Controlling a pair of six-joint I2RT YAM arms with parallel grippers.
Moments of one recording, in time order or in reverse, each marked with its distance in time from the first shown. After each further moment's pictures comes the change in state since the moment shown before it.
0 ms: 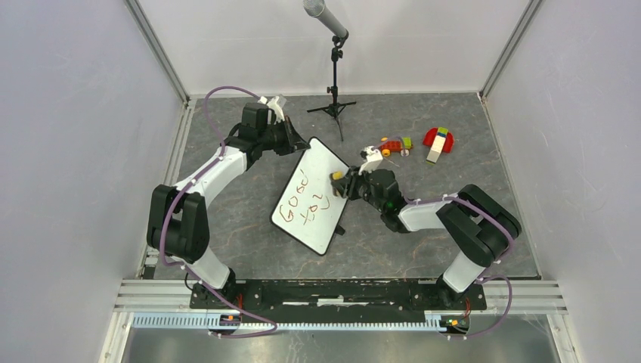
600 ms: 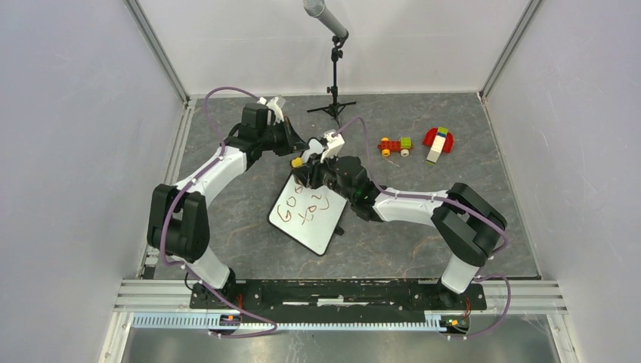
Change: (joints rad) left arm 0.002 0.003 -0.002 0.003 -0.001 0.000; right arm 0.161 0.050 0.319 -0.143 0.045 -0.051
